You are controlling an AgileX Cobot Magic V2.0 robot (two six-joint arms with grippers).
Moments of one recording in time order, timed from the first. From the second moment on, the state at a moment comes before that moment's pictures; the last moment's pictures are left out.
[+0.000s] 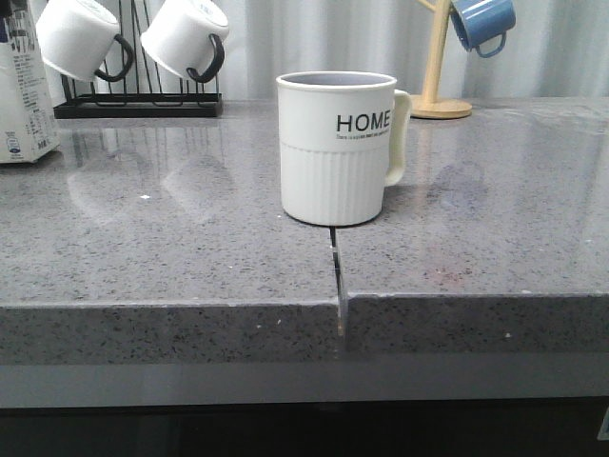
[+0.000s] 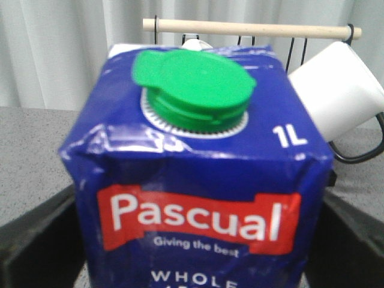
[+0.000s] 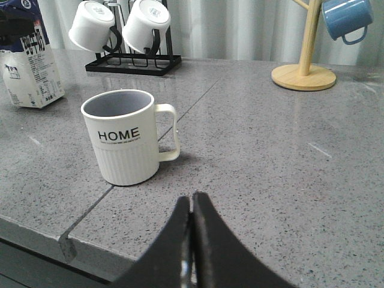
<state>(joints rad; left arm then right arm) -0.09 1.56 -0.92 -0.18 -0.46 0.05 0.44 0.13 -0.29 -0.06 0.32 0.15</state>
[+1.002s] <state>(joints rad) -0.41 1.32 -0.80 -0.19 -0.50 0.07 0.44 0.13 -0.29 -0.06 0.32 0.15</state>
